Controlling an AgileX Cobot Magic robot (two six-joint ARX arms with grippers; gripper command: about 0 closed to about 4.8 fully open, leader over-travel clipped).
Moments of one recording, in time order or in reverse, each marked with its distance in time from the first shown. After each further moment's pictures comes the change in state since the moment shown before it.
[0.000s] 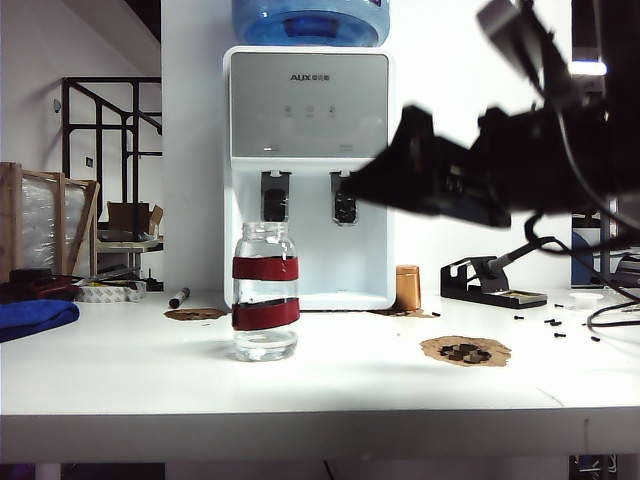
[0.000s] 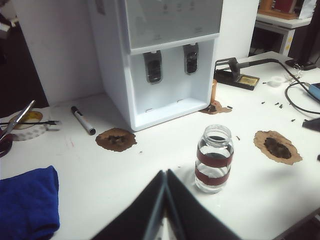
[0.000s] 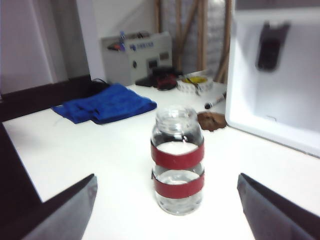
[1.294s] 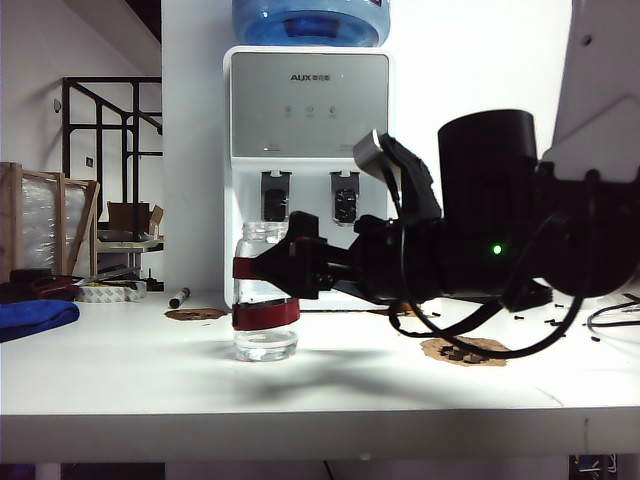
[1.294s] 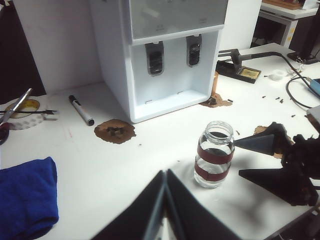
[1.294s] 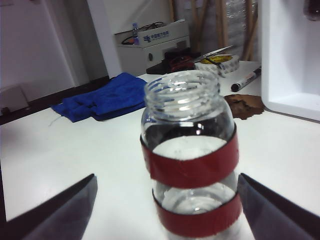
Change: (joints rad) left arm -0.001 0.090 0.070 -0.045 -0.004 0.000; right arm 0.052 0.550 0.366 0.176 -0.033 0.104
